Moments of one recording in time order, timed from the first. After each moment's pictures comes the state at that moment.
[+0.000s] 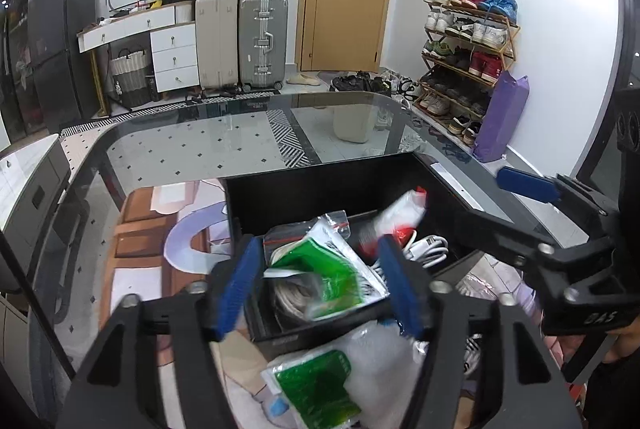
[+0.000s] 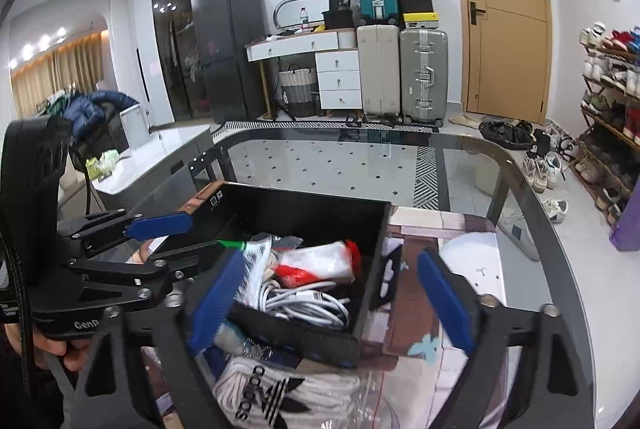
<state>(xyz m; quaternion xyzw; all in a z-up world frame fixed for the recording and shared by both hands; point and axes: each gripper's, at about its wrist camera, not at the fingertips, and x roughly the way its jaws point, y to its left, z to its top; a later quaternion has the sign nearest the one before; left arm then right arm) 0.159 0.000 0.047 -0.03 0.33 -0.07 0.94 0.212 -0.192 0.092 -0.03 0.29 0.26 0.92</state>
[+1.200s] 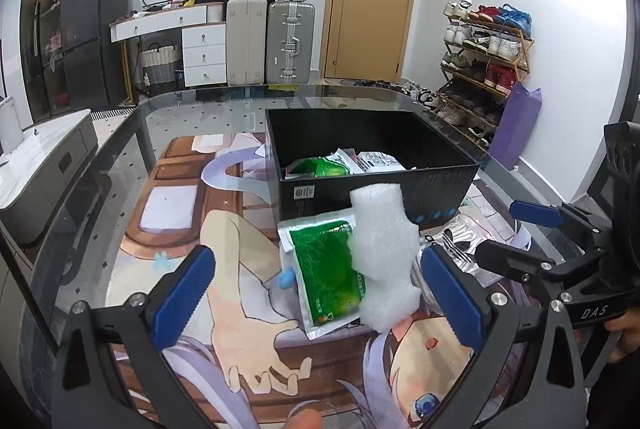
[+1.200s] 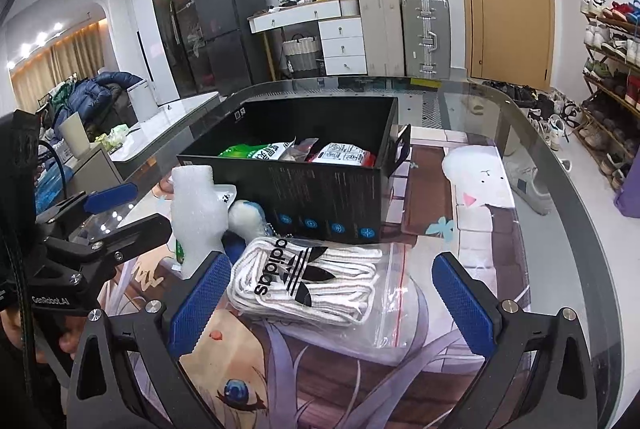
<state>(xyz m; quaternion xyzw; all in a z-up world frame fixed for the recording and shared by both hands) 0.083 0.007 0.017 -0.05 0.31 -0.03 0.95 0.146 -0.206 0.053 -0.03 0.36 0.28 0.89</state>
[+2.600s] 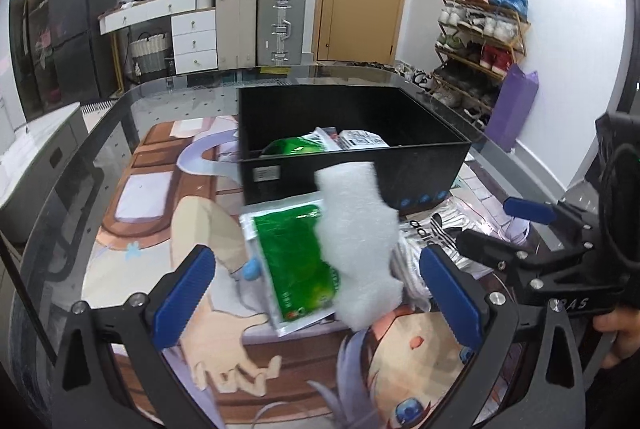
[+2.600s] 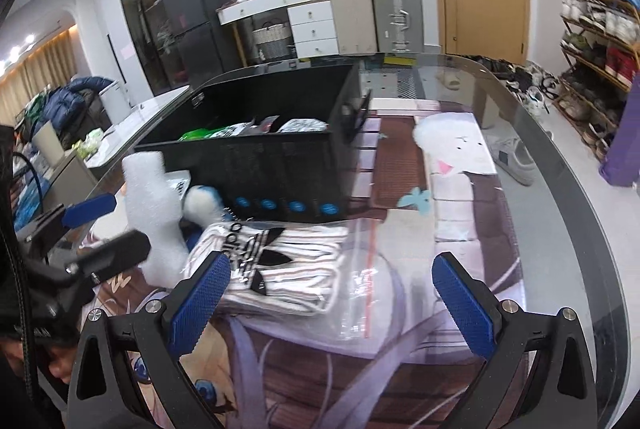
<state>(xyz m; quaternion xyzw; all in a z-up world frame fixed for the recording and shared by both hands) 0.095 -0.018 0.006 -0.03 0.35 -0.04 0.94 0.163 -0.220 0.036 -0.01 0.39 0.22 0.89</state>
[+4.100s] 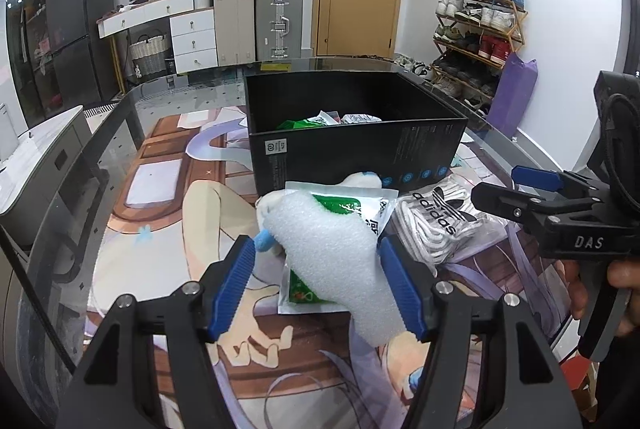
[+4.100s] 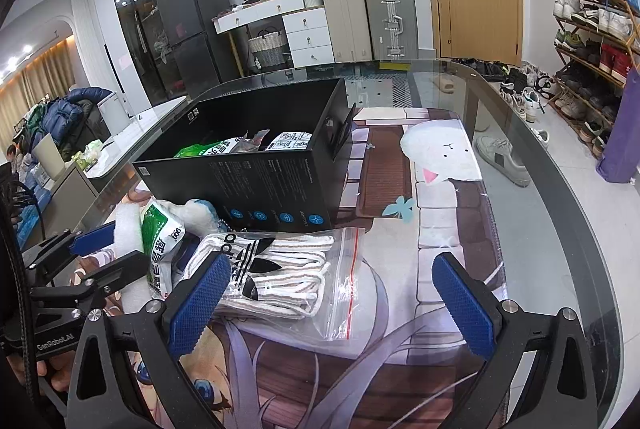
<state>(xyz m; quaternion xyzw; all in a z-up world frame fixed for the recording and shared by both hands) 0.076 -0.011 0.006 -0.02 0.35 -0.04 0.94 0.160 -0.228 0.042 -0.01 0.38 0.22 0.90</state>
